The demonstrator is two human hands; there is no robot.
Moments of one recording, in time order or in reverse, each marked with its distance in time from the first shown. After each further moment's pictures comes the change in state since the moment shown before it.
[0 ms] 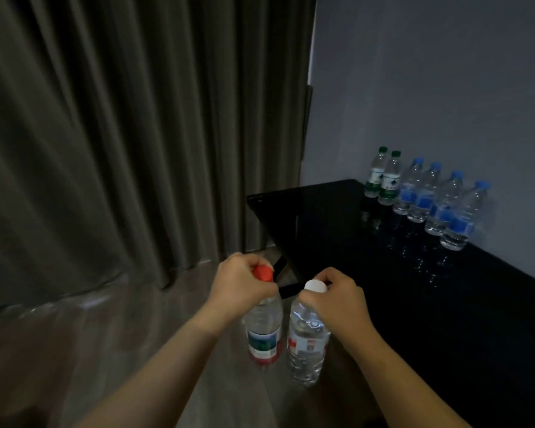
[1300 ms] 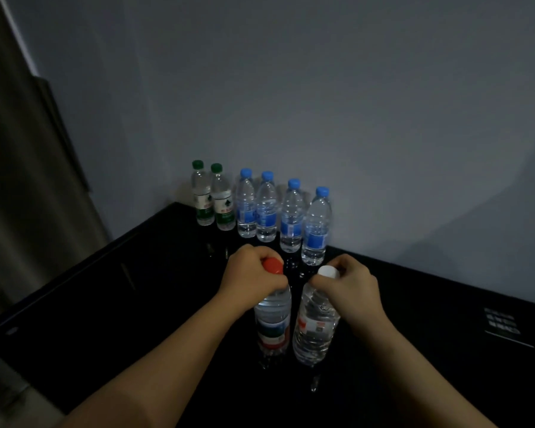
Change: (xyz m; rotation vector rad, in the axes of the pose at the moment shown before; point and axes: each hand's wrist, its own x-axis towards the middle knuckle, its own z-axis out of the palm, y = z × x) left_hand 0.297 0.180 0.279 -0.195 -0.653 0.459; right_hand 0.254 0.088 -0.189 -0.011 0.749 0.345
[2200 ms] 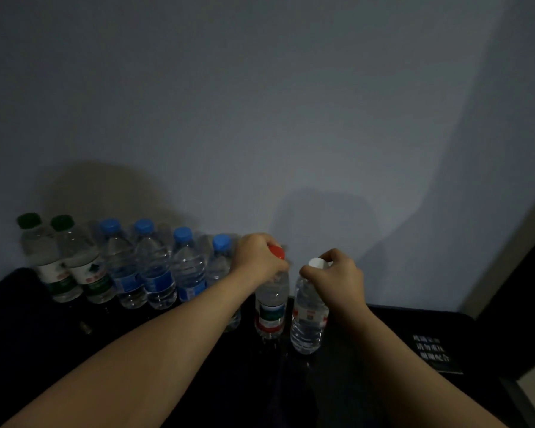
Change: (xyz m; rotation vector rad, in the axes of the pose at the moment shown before) left_hand 0.203 0.110 0.159 -0.070 -0.298 0.051; right_hand 0.177 0.040 -0.092 -0.098 0.338 0.141
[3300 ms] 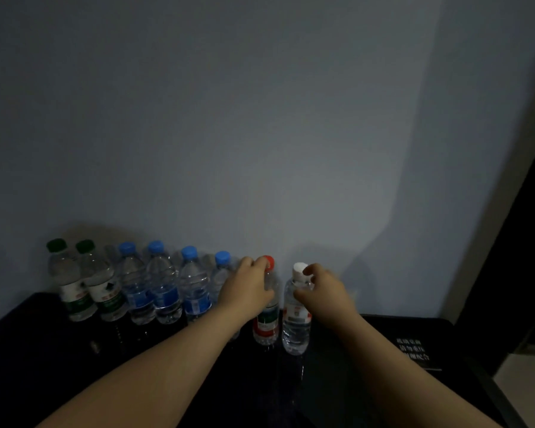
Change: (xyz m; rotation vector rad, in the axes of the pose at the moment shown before) left_hand -0.062 -0.002 -0.017 0.501 0.029 0.273; right_hand -0.044 -0.018 -0.030 -0.246 -0.187 -0.152
